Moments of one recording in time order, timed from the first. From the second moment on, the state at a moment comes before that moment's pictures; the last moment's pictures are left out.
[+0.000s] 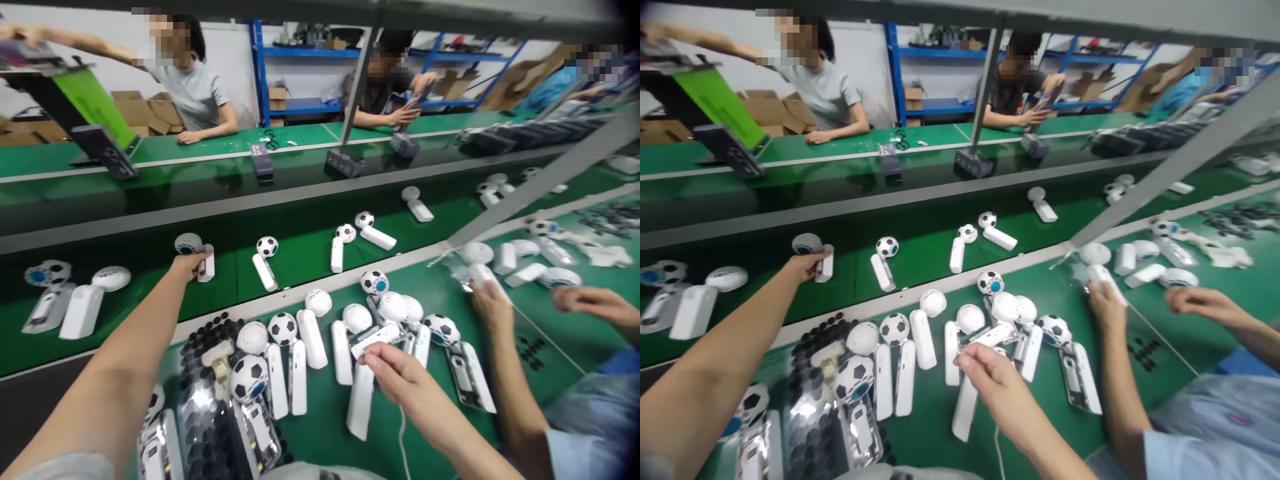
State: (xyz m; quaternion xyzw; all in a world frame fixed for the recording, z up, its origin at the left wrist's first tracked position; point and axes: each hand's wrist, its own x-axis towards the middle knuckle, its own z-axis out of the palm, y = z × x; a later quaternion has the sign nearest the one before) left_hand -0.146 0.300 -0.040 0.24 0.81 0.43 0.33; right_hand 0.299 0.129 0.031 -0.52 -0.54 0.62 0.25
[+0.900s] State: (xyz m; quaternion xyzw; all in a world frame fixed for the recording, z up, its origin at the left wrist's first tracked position) left_hand 0.093 0.121 0.054 0.34 0.50 0.50 0.63; right_hand 0.259 0.088 0.061 -0.40 -0.68 0.53 0.30
